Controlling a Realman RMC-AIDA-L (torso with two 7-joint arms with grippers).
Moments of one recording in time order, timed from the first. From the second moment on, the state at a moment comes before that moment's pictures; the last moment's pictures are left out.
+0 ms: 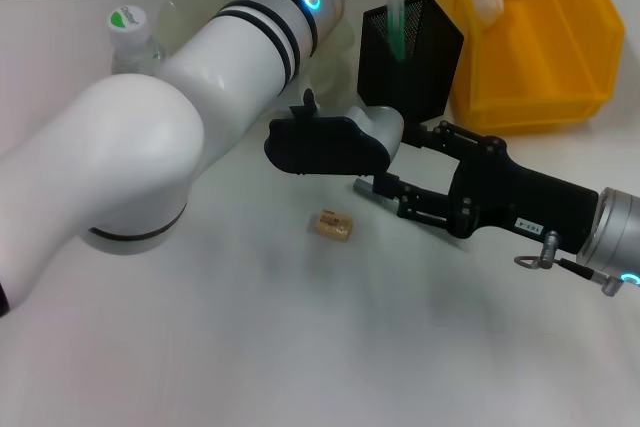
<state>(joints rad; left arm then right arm) -0.65 -2.08 2.22 1.12 1.25 -0.36 0.79 0.39 2.09 -1.24 -0.38 -1.21 -1.42 0.94</state>
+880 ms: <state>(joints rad) -0.58 -2.08 2.11 1.24 1.25 -0.31 0.10 0.39 2.08 -1.23 -0.35 -1.21 -1.44 0.97</state>
